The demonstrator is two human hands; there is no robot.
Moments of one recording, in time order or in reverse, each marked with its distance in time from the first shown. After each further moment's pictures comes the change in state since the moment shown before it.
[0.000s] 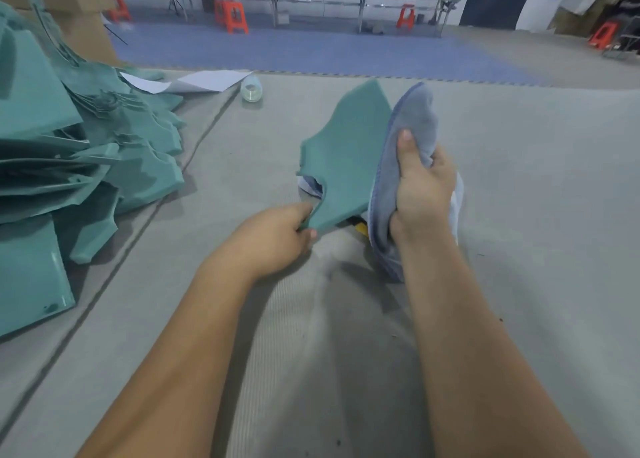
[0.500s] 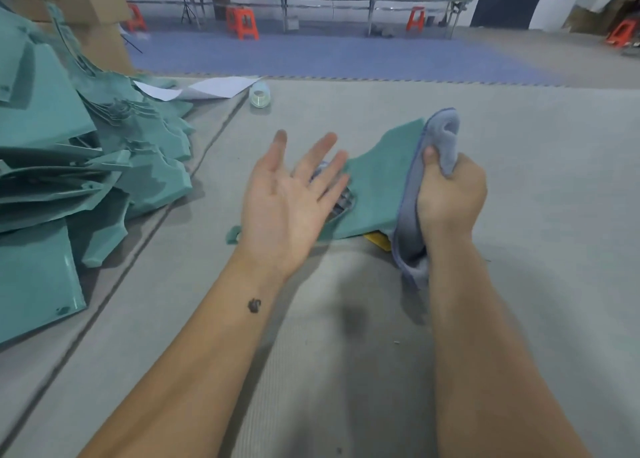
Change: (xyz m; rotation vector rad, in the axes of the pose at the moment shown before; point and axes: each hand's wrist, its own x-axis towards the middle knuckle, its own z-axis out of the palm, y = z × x) left_hand -0.005 0.043 -0.007 -1.836 0.093 0.196; right_hand 0.028 0.008 -0.029 -0.653 0.130 -0.257
